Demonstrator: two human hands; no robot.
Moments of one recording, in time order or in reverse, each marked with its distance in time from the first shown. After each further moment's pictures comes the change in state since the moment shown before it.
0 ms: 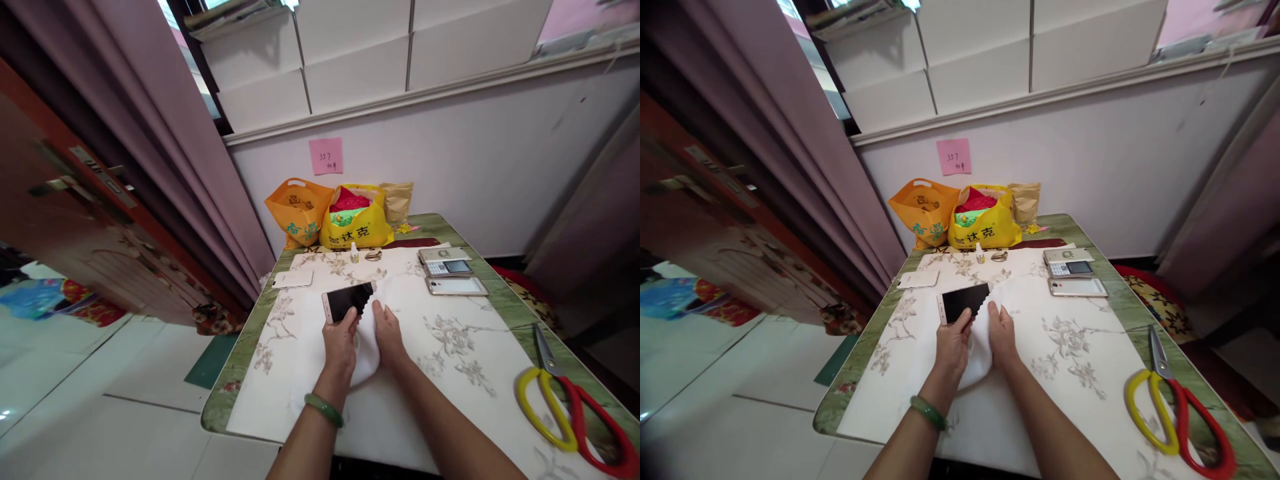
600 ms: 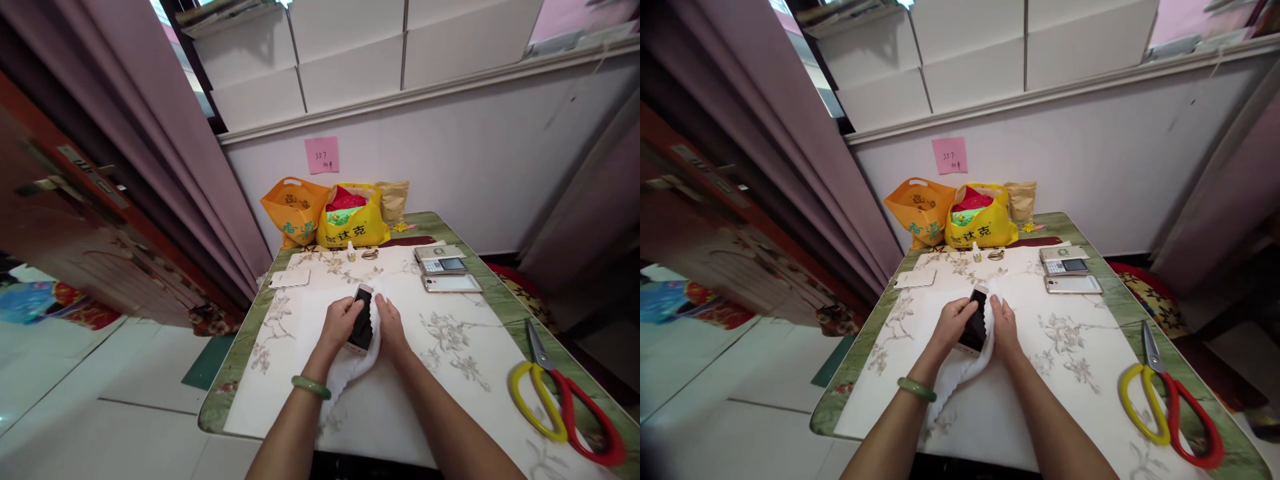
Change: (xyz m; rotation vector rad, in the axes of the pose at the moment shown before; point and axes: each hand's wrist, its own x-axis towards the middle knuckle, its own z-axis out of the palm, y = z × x) left_hand 0.026 0.031 0.008 0.836 -0.523 0.245; right_hand 0.007 -0.009 -0.004 0.152 -0.058 -0.030
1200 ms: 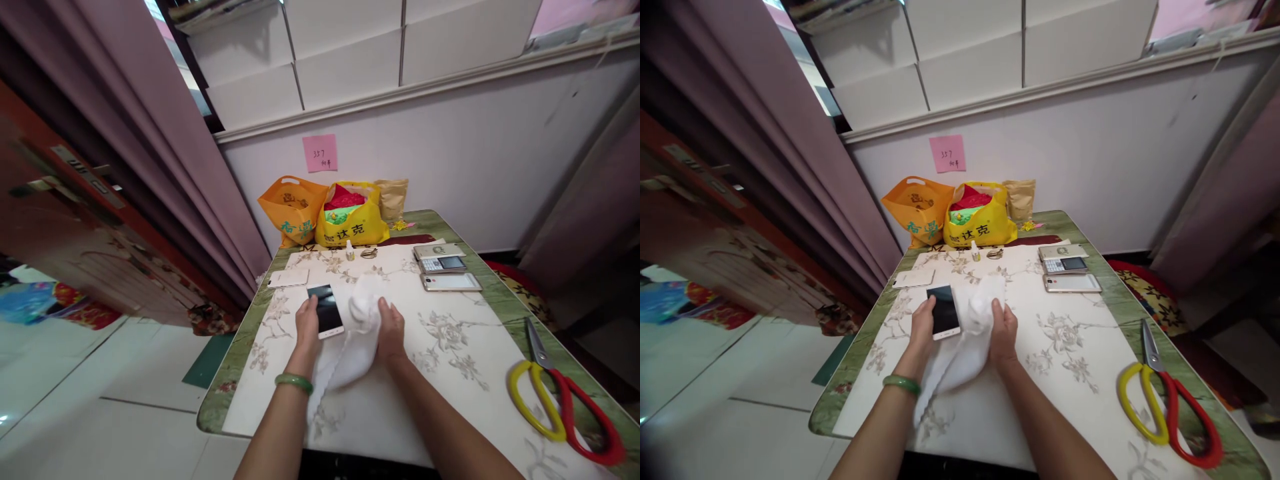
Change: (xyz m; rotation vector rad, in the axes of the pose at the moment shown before) left_hand 0.013 -0.048 -0.042 -0.003 0.661 -0.272; right_hand -0.014 -0.001 0.000 -0.137 0.165 -0.129
